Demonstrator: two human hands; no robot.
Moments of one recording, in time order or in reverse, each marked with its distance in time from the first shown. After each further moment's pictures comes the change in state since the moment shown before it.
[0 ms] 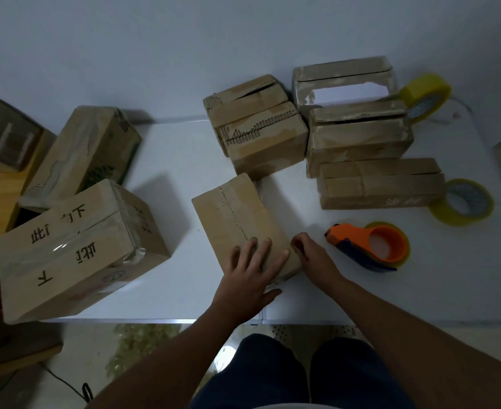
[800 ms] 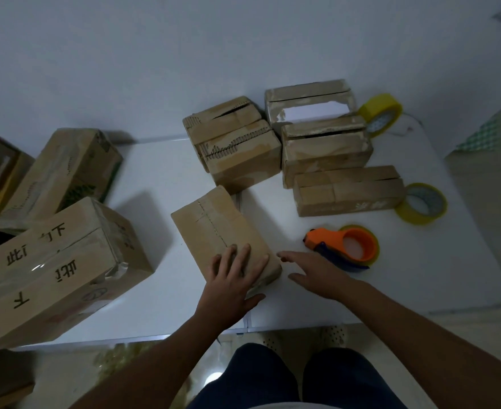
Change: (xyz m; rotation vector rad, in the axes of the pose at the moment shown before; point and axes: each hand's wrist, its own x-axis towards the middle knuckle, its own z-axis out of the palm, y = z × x) left_hand 0.000 -0.003 -0.005 -0.029 -0.025 -0.004; right_hand -0.039 -0.021 -0.055 -0.331 -0.268 -0.080
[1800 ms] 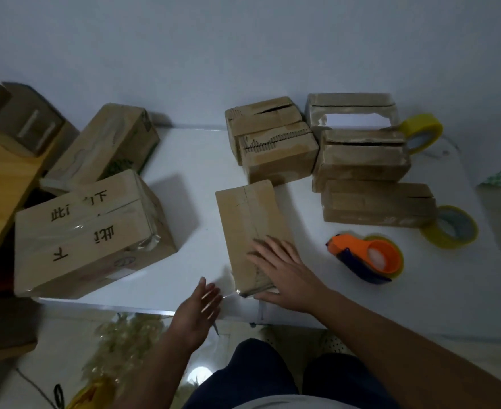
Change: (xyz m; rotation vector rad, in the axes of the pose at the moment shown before) left_hand -0.088 -0.029 0.006 -2.101 0.118 -1.423; right_hand 0.027 -0.068 0.049 -0.531 0.095 -0.398
